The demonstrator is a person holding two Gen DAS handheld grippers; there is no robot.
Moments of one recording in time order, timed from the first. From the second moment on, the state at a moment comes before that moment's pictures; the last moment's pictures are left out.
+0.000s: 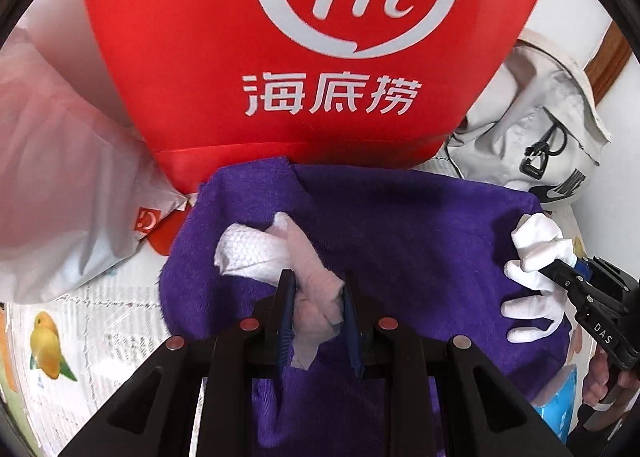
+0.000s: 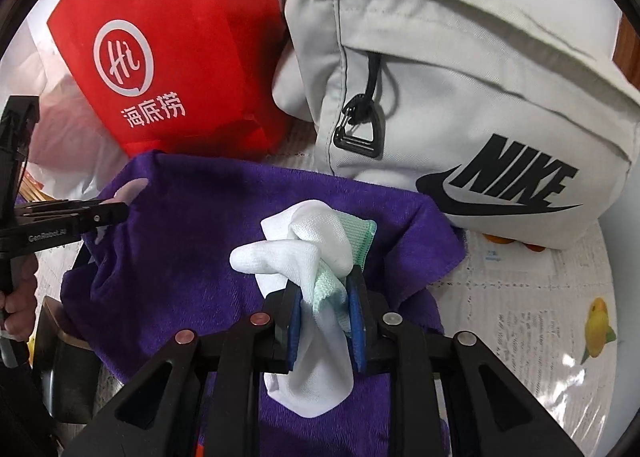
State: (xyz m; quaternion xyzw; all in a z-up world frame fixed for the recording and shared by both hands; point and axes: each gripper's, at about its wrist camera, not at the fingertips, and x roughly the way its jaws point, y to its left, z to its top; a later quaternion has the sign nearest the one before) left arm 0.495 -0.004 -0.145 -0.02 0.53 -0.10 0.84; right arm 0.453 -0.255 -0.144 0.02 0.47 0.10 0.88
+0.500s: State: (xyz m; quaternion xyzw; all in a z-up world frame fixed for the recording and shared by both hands) left arm 0.485 -0.010 -0.129 0.01 0.51 -0.10 0.86; right arm 0.443 -0.267 -0.131 0.04 0.46 0.10 0.88
